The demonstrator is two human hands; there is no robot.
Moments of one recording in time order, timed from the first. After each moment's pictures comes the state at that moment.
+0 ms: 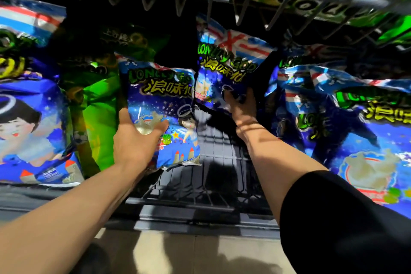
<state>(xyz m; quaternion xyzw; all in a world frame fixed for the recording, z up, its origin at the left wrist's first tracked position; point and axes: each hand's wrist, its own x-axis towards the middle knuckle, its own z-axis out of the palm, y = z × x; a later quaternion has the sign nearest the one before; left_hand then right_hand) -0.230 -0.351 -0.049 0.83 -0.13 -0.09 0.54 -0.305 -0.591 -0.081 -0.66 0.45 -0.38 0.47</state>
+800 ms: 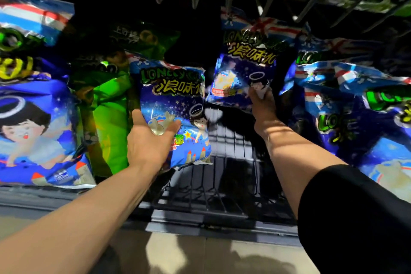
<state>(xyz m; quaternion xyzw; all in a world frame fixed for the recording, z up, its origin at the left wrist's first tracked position) -0.230 -0.357 -0.054 0.84 -0.12 -0.07 0.52 -0.311 -0.615 -0.083 -0.63 0.47 -0.38 0.49</state>
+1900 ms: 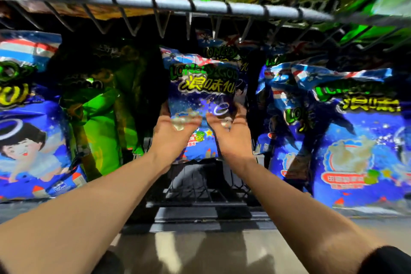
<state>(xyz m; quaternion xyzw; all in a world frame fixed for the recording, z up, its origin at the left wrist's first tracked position) -0.259 -0.395 -0.030 0.71 -0.27 -0.21 0.62 -0.362 -0.472 -0.022 -0.70 0.44 -0.33 0.46</state>
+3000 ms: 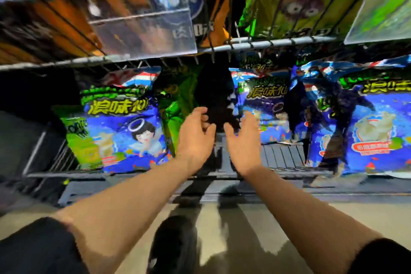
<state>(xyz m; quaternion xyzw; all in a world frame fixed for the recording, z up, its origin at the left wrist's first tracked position) -0.268 -0.291 0.052 0.82 -0.36 -0.12 0.43 -0.341 -0.364 0.008 -0.72 0.46 -0.33 0.40</state>
